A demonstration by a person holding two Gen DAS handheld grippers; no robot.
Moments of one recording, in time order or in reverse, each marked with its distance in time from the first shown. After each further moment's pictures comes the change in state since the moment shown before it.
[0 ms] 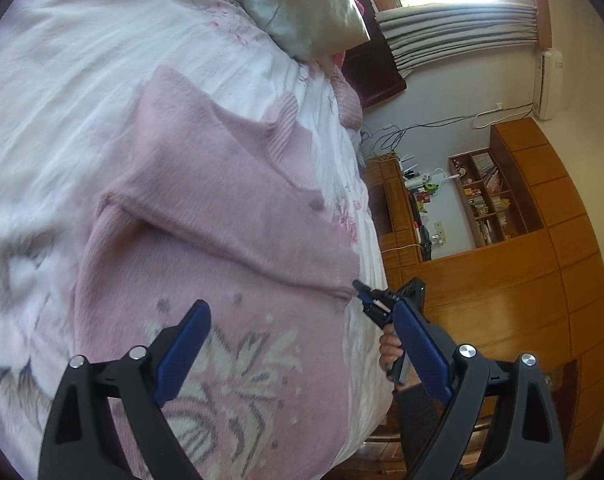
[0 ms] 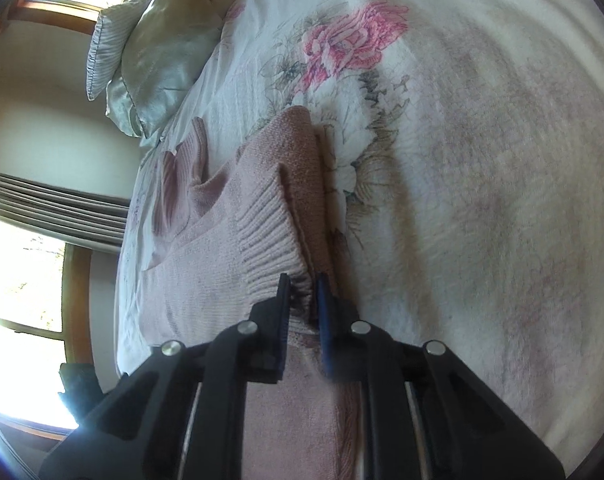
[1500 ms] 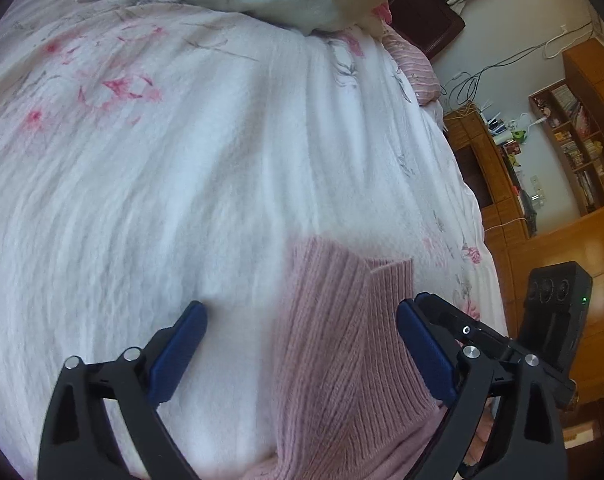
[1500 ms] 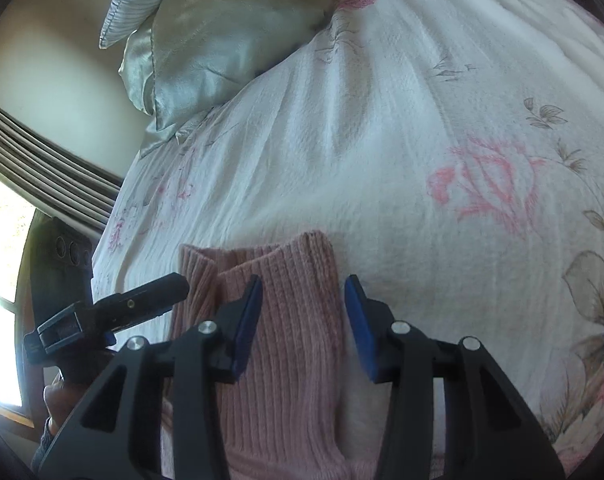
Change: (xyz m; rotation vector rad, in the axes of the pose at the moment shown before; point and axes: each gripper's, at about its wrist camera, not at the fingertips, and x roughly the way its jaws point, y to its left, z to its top) left arm 0.266 -0.007 0.250 0.194 0.147 0.380; right arm 0.190 0.183 0.161 -0.282 -0.031 -0.063
